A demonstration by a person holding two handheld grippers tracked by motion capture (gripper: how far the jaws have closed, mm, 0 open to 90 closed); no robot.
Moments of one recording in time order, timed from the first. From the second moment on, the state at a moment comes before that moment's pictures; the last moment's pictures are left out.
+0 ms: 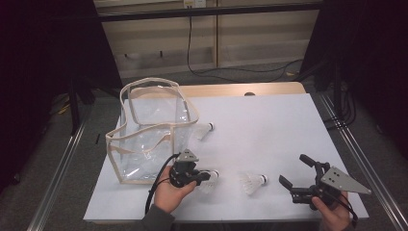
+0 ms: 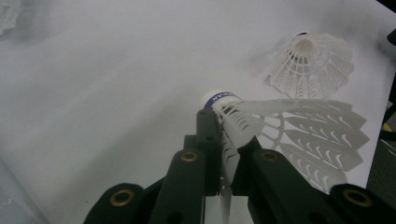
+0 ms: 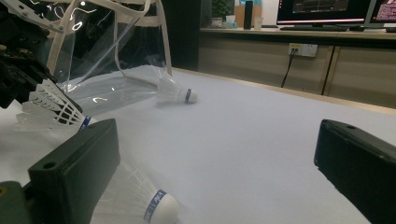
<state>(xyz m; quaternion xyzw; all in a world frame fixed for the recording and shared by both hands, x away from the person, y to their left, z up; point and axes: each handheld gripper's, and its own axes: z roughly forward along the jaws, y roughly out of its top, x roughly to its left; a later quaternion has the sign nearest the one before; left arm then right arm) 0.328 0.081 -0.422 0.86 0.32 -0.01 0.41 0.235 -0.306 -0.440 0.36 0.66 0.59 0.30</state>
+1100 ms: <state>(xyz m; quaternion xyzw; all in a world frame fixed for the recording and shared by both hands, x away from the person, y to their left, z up) 0.344 0.076 -0.383 0.87 0.30 -0.05 0.39 0.238 -0.306 -0.441 0.36 0.66 0.59 0.30</state>
